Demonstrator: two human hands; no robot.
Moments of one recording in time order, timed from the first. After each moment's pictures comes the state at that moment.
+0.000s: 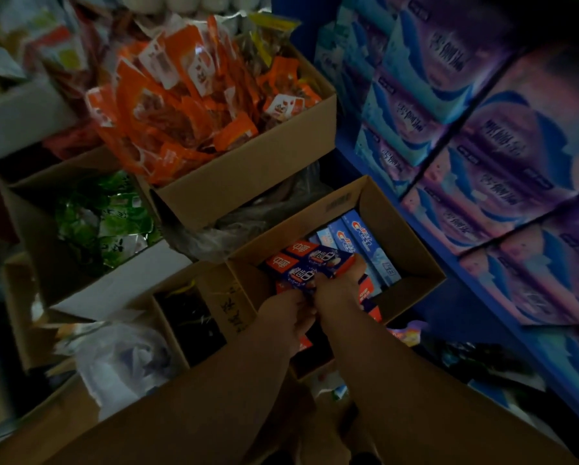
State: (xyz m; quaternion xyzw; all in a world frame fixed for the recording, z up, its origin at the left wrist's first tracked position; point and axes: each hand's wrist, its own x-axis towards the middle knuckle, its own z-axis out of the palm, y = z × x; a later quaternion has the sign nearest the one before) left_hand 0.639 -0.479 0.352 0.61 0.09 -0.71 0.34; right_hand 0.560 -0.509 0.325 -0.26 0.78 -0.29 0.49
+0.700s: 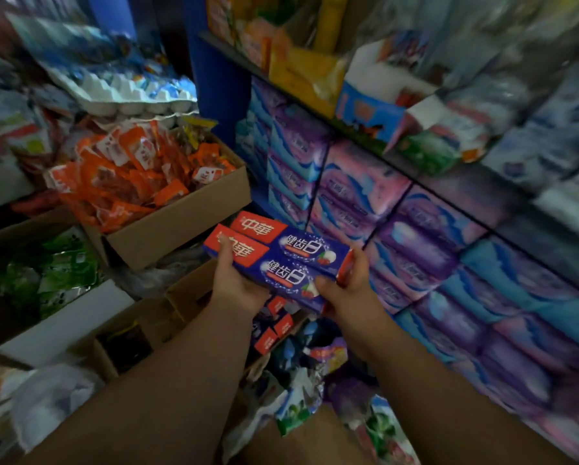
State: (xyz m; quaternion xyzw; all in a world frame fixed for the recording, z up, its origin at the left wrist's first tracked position) left_hand 0.575 -0.480 0.479 0.33 0.05 -0.78 0.53; right_hand 0.414 -0.427 0.503 -0.35 0.57 -0.46 0.58
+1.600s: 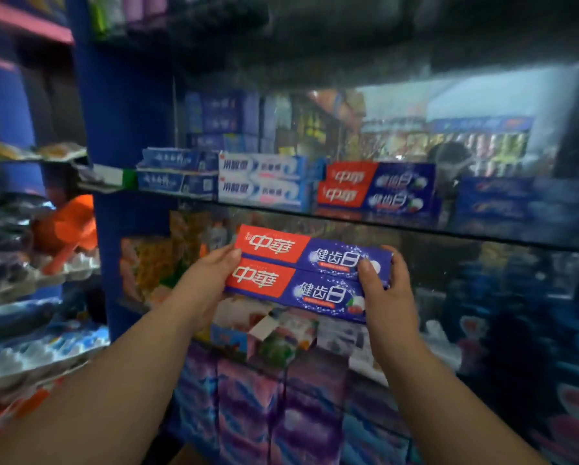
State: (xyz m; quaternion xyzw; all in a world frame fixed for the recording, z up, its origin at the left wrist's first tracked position) left_hand 0.457 -0.507 0.839 0.31 -0.56 -0.57 0.51; right_hand 0.244 -0.386 0.822 -0.39 0.48 -0.76 0.20
